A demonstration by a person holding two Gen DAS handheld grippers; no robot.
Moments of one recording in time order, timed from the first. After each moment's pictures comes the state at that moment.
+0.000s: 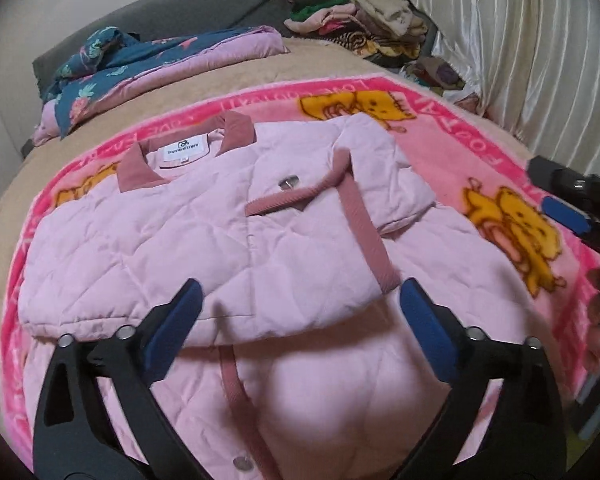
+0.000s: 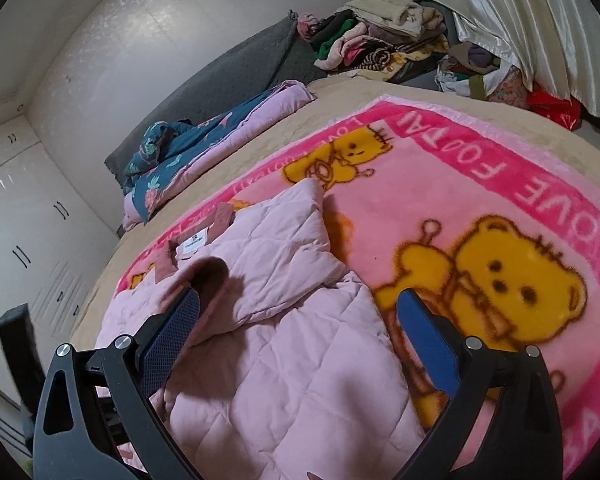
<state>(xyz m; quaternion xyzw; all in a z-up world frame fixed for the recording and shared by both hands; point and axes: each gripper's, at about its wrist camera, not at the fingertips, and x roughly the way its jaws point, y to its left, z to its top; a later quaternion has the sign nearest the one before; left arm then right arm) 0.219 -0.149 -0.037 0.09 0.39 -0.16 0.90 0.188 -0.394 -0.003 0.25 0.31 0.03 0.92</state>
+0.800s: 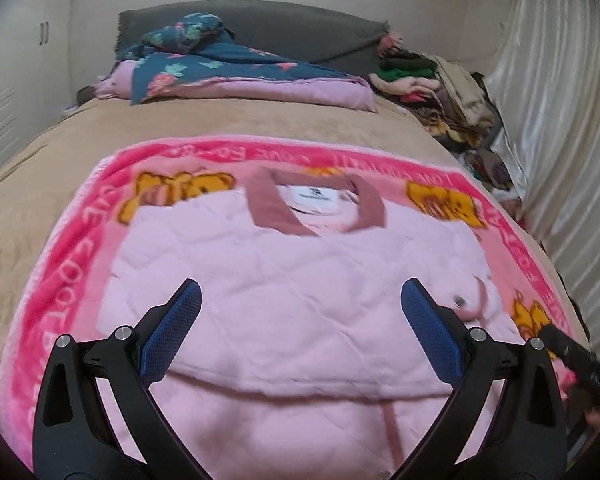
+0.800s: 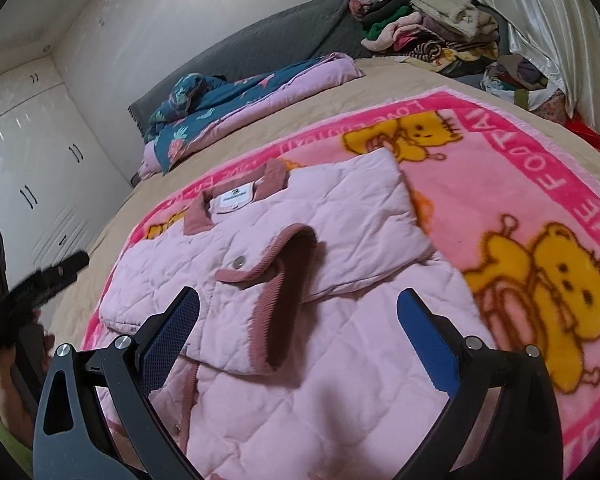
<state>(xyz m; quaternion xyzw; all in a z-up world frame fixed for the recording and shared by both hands) 0.266 0.017 0.018 -0.06 0.34 -0.07 0.94 0.216 -0.303 0.003 0.18 0.35 0.09 0.92</state>
